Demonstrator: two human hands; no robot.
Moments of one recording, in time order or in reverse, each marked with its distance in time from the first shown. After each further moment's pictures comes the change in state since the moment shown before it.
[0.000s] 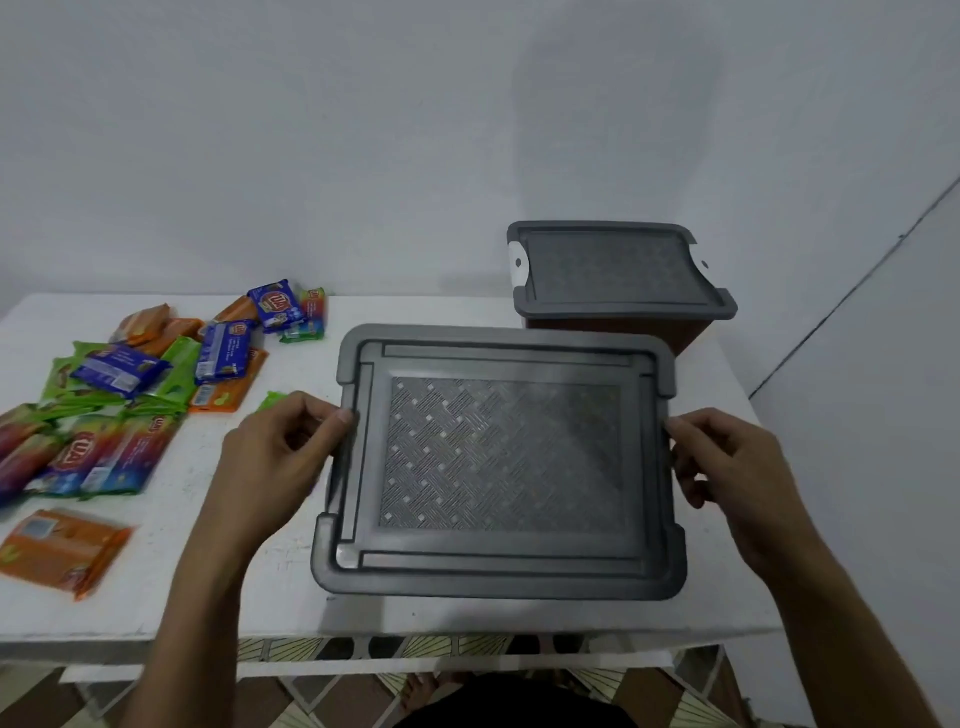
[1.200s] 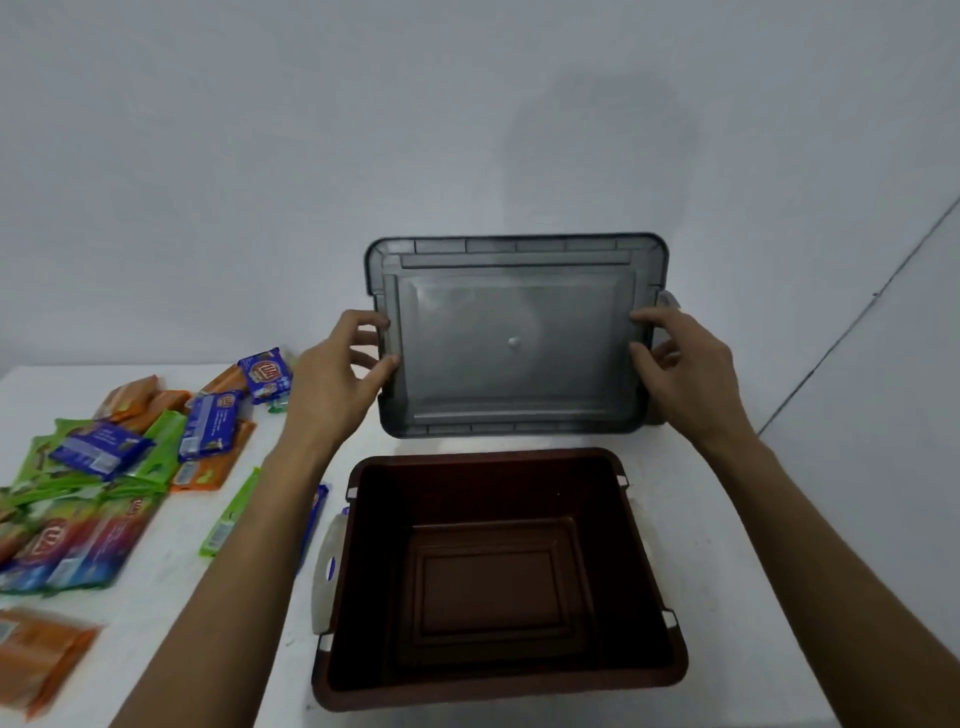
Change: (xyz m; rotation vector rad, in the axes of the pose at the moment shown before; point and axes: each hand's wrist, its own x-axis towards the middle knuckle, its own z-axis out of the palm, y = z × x) left_hand 0.138 0.035 0.044 0.106 0.132 0.316; right_hand 0.148 -0.041 0.006 -0.501 0.248 -0.616
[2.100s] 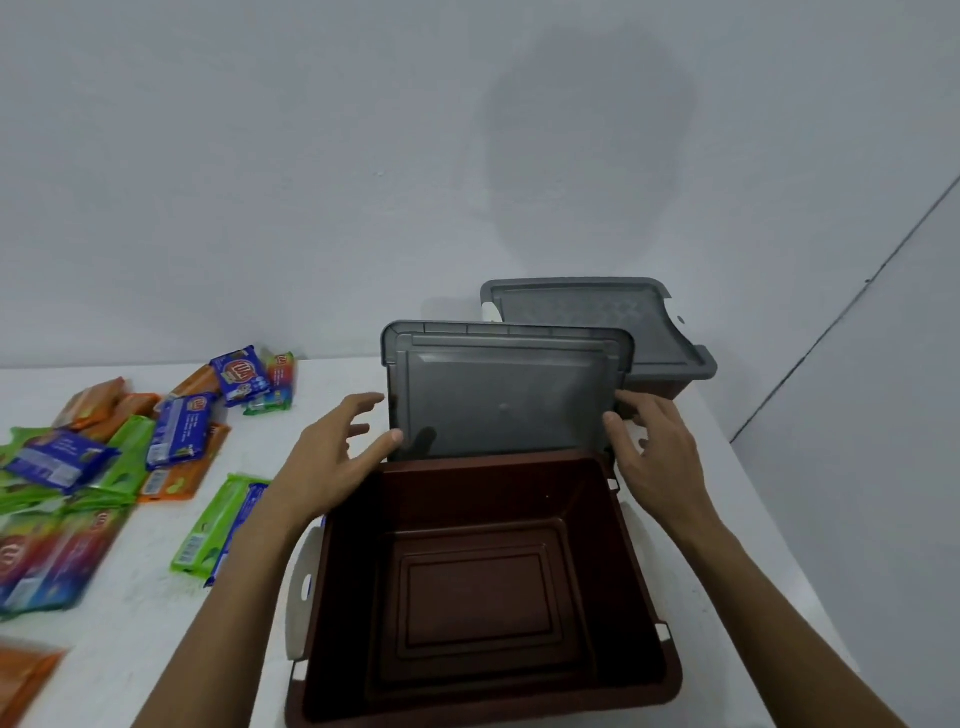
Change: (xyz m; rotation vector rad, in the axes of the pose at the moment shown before) left_hand -0.041 -0.048 0.029 -0.017 -0.419 -0.188; right_hand -0.072 0.027 0.041 0.038 -0.132 0.299
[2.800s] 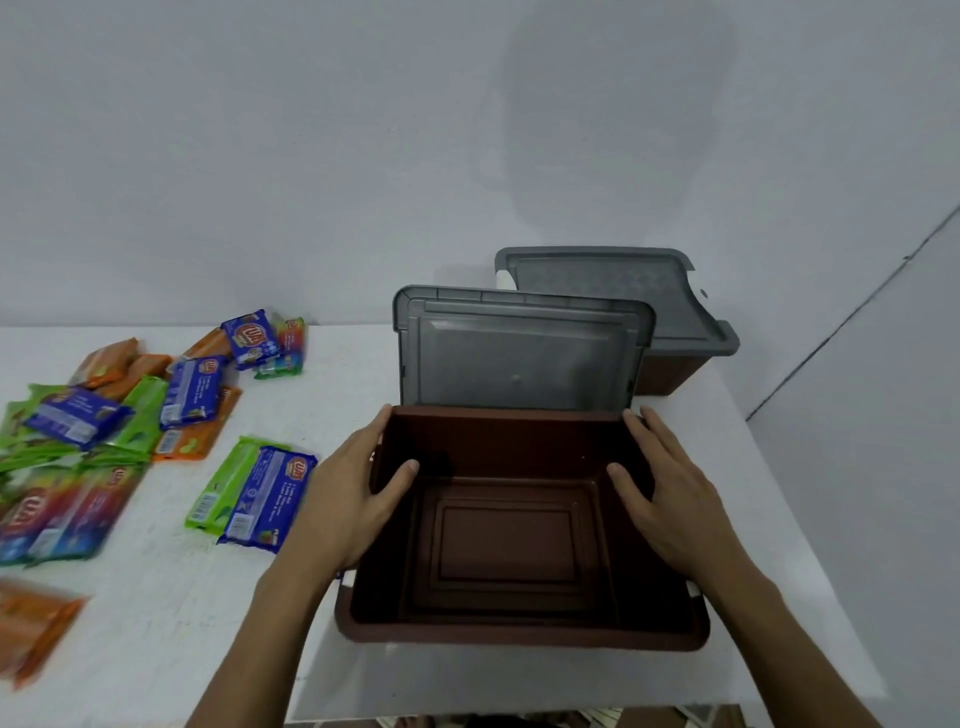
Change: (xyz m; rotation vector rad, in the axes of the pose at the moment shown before) left_hand -0.063 0.010 0.031 0.054 0.102 -0.005; right_hand -0.056 -0.002 -0.014 -0.201 -0.283 0.003
